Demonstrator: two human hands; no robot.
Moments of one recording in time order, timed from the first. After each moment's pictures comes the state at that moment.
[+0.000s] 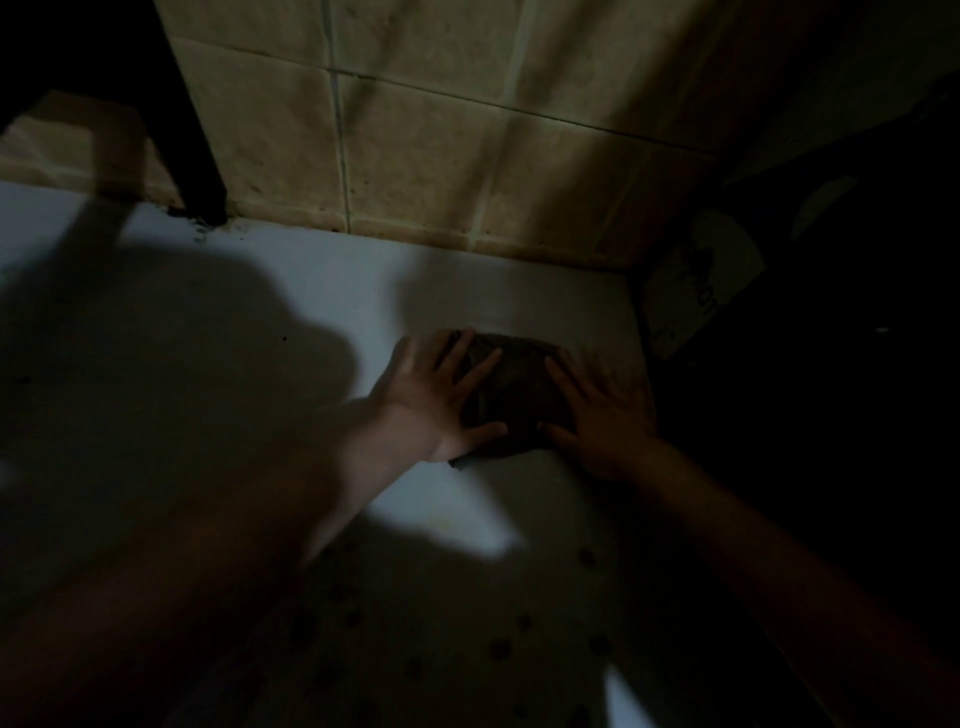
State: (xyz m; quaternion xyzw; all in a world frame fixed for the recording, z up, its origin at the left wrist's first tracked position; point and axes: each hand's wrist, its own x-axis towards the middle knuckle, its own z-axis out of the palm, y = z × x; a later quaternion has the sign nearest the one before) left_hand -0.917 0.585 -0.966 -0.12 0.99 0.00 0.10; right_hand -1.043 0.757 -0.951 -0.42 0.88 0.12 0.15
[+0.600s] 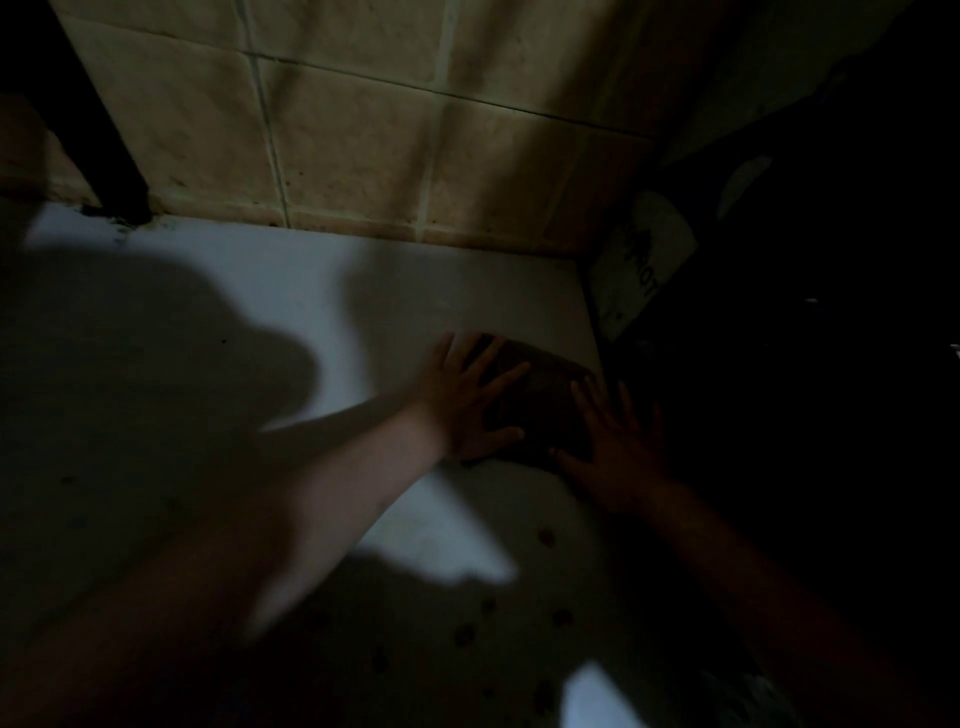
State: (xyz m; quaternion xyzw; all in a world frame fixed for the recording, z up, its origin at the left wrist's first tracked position) left_hand -0.956 0.631 -0.963 -0.01 0.99 0.04 0.10; right_hand -1.031 0.825 -0.948 -0.31 0.93 0.09 0.18
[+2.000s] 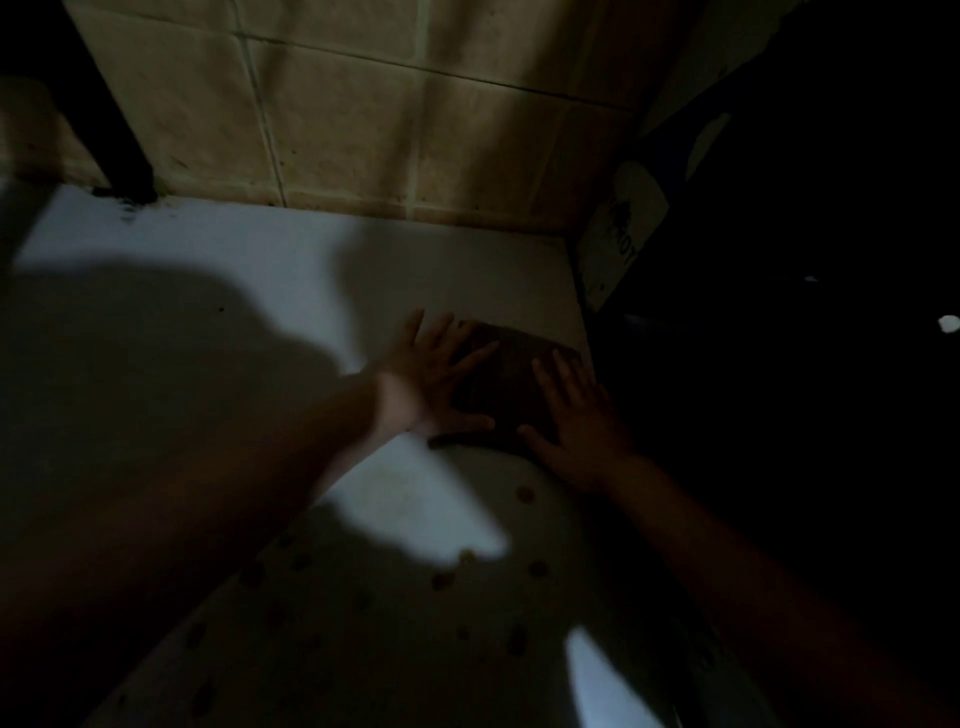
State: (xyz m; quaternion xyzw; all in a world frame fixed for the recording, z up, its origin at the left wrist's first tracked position) left_hand -0.937 0.631 -0.963 -0.03 0.99 -0.02 0.12; right_hand -1.016 0.830 -0.959 -0.39 0.91 0.03 0.15
